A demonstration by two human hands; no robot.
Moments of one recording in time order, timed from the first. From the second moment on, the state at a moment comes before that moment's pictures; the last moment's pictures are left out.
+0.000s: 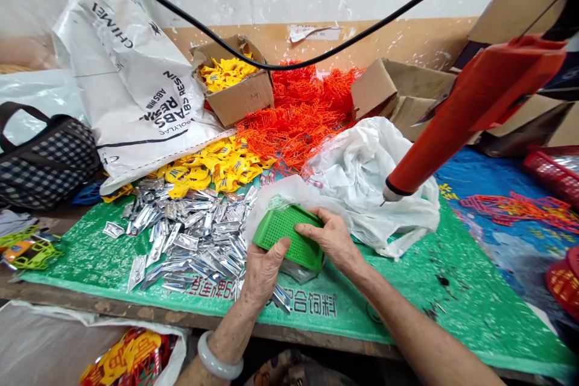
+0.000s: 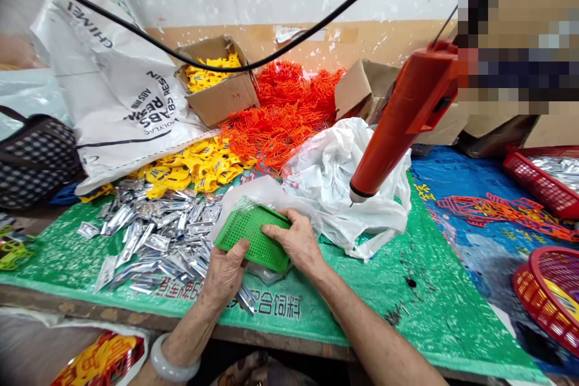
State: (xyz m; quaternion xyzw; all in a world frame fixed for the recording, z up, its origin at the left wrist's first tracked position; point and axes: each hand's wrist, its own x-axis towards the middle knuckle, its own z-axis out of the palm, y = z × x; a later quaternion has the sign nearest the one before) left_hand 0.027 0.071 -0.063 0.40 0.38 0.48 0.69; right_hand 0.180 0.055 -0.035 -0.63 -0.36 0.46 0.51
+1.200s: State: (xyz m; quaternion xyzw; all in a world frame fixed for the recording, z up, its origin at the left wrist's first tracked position) left_hand 0.026 0.078 -0.041 0.24 0.33 0.56 0.72; right_hand 0.204 0.039 -0.021 -0.54 -0.41 0.54 0.49
